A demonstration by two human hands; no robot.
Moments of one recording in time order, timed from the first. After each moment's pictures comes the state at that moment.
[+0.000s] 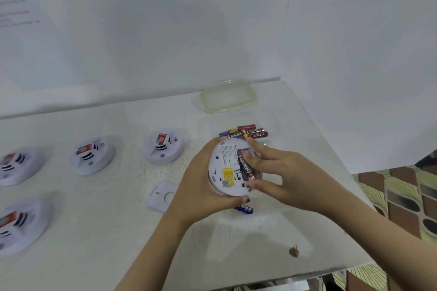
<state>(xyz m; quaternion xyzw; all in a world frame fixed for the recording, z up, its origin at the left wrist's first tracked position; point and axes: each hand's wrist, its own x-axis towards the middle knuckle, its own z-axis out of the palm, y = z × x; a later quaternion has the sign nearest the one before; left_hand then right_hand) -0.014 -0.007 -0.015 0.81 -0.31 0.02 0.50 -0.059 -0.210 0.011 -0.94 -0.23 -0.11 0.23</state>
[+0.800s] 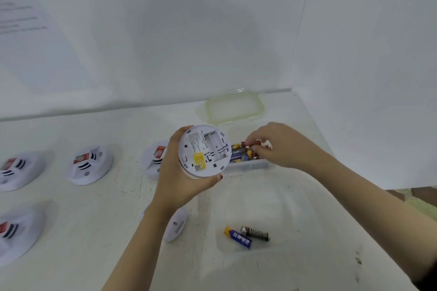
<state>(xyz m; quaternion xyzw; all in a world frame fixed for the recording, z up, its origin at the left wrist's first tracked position) 0.044 0.000 -0.016 0.80 -0.21 0.10 0.55 0.056 -0.240 0.016 -0.96 -0.16 -0.02 0.22</state>
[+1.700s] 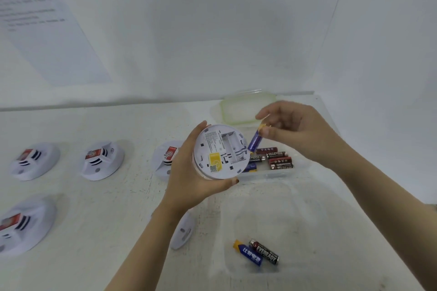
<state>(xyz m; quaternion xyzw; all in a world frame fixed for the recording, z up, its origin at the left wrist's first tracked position) 0.055 -0.001 -0.015 0.83 -0.19 0.12 0.51 0.067 -0.231 0.049 -0.79 -0.17 -0.02 0.59</state>
